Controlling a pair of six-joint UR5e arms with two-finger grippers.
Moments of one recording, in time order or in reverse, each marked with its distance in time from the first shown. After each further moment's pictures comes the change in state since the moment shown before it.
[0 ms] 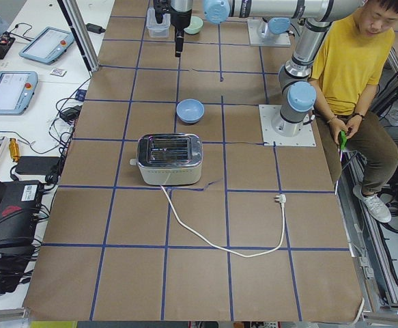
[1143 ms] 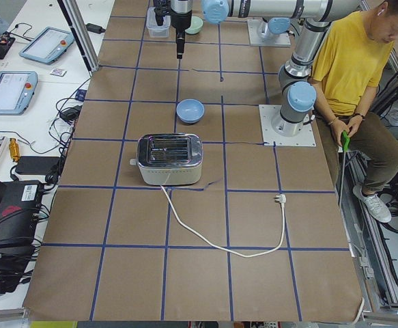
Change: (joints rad) left arm 0.005 -0.010 0.014 -0.052 0.010 0.002; right arm -0.001 -0.002 0.003 0.005 -0.004 0.001
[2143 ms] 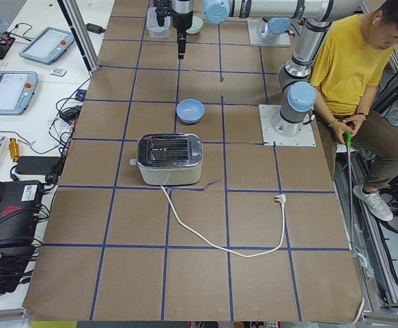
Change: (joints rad) left arm 0.000 0.010 -0.011 -0.003 -0.006 -0.001; right arm -0.008 0.011 0.003 -0.014 0.000 -0.010
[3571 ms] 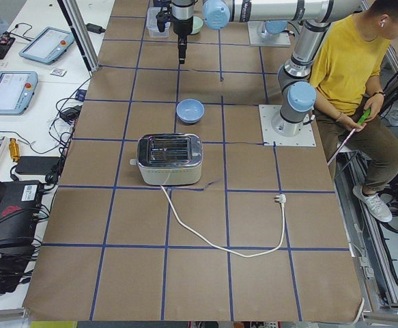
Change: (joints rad) left arm 0.051 0.002 -0.061 0.016 0.004 0.120; right arm -0.081 0.235 0.454 -0.813 -0.029 -0.086
